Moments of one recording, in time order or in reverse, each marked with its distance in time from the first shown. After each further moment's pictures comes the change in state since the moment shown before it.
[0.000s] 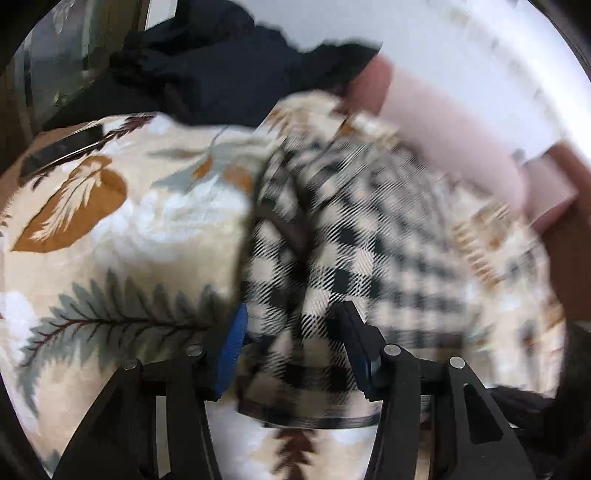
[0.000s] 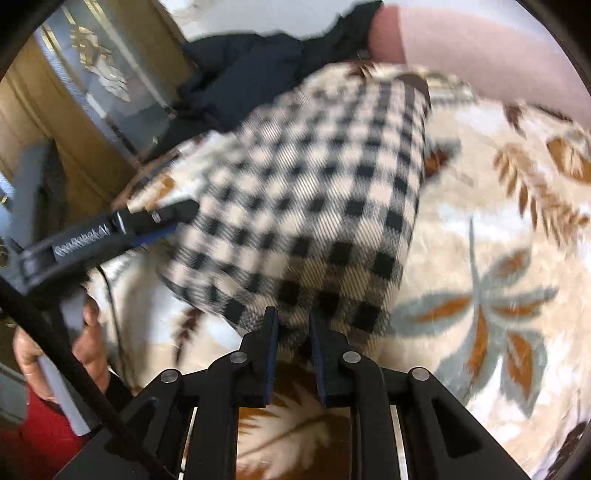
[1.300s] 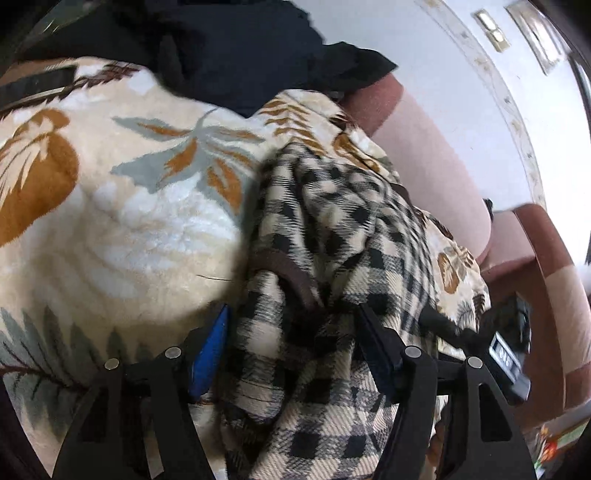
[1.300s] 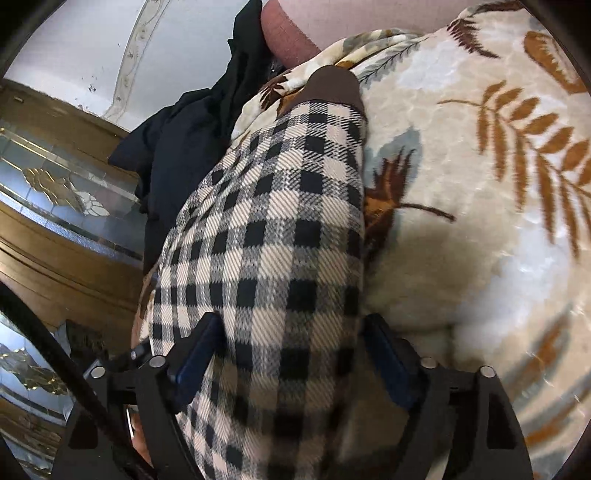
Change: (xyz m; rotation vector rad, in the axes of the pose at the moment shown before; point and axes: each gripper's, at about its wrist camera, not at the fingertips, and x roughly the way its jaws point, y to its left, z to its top) left arm 0.034 0.039 0.038 -0.183 0.019 -0.309; right arm 0.048 -0.100 0.093 0.393 -0.095 0.237
